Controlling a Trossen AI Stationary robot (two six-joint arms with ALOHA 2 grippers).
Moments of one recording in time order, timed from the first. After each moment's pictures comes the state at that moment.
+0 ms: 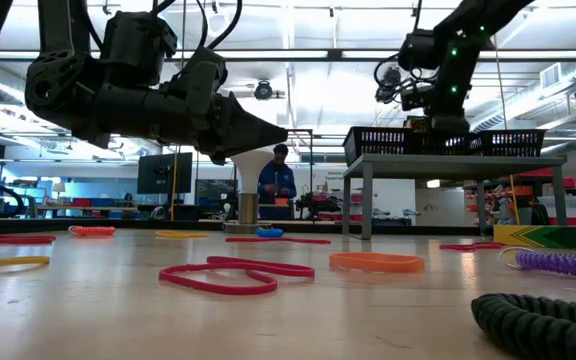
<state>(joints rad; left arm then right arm) -0.07 1.80 0.45 1.30 -0.21 -0.06 -0.75 1.36 1.09 -0.80 0.34 -0.65</state>
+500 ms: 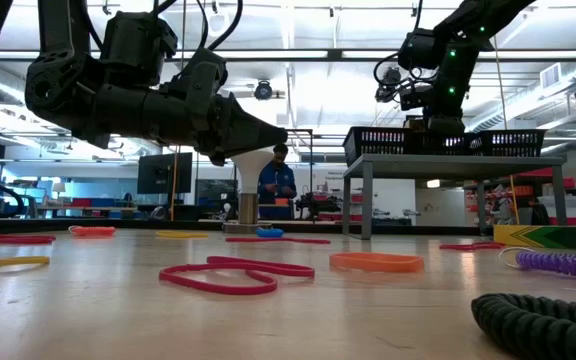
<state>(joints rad) -0.07 1.80 0.45 1.30 -0.21 -0.06 -0.76 1.35 1.09 -0.77 0.37 -0.62</state>
